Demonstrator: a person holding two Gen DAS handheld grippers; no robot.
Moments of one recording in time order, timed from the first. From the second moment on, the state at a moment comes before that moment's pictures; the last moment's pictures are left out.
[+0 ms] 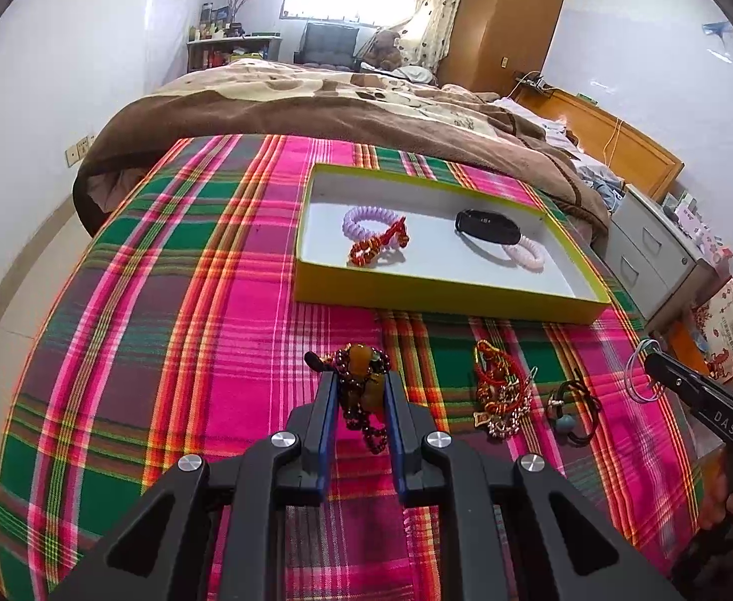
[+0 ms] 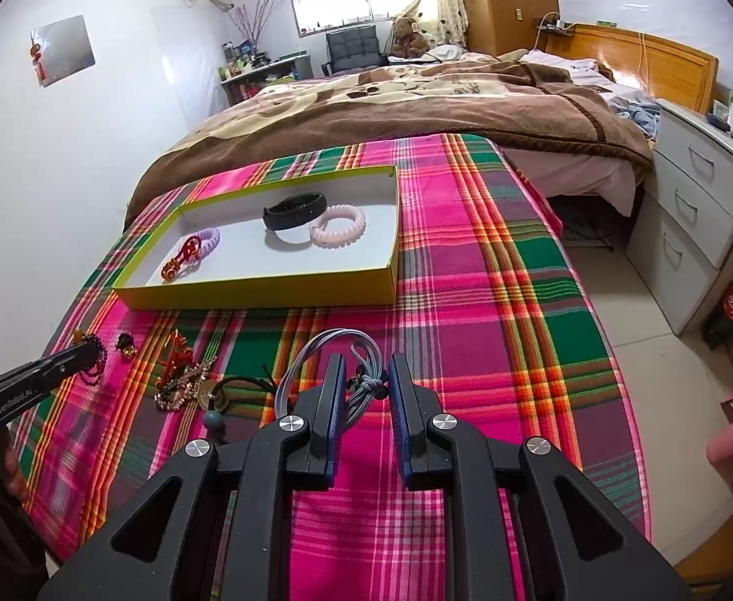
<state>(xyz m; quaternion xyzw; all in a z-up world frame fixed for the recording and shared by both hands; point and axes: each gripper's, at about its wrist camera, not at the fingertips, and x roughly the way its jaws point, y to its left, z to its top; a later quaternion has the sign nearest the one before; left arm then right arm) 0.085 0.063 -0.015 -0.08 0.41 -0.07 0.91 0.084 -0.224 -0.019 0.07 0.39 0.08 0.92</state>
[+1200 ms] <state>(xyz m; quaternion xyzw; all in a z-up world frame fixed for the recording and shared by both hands) 0.223 0.009 -0.004 -0.07 0.42 -0.14 0.89 0.201 -0.189 -0.018 0.02 0.41 0.08 0.91</state>
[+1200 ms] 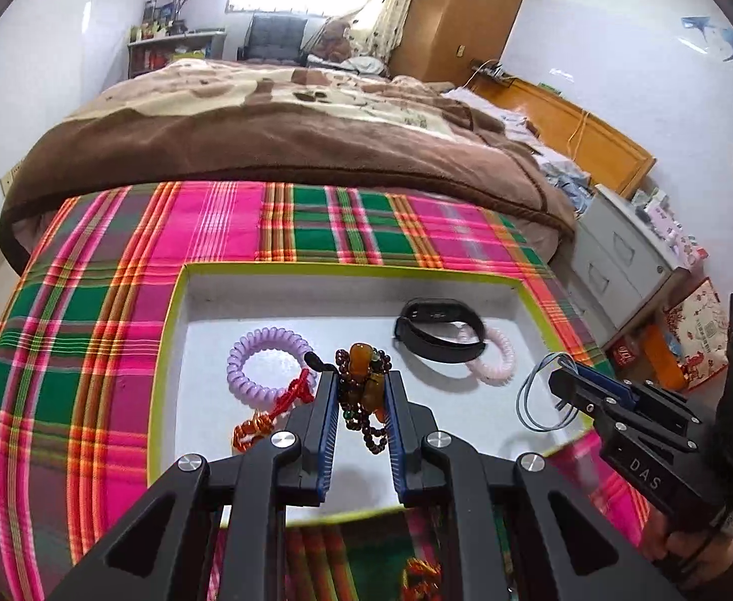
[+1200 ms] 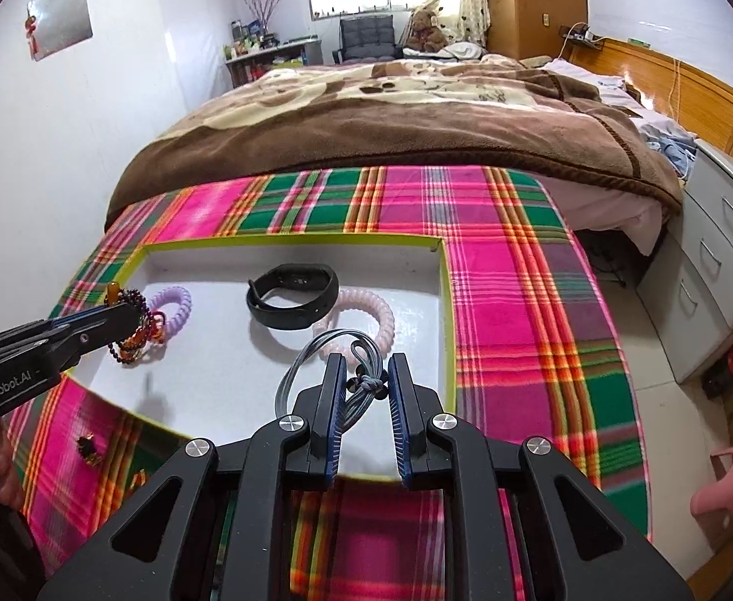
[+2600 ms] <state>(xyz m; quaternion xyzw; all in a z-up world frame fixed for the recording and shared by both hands) 0.241 -0.007 -0.031 -0.05 0.45 -0.14 0.88 0.214 -0.182 -0.035 0.00 0.43 0.06 0.90</state>
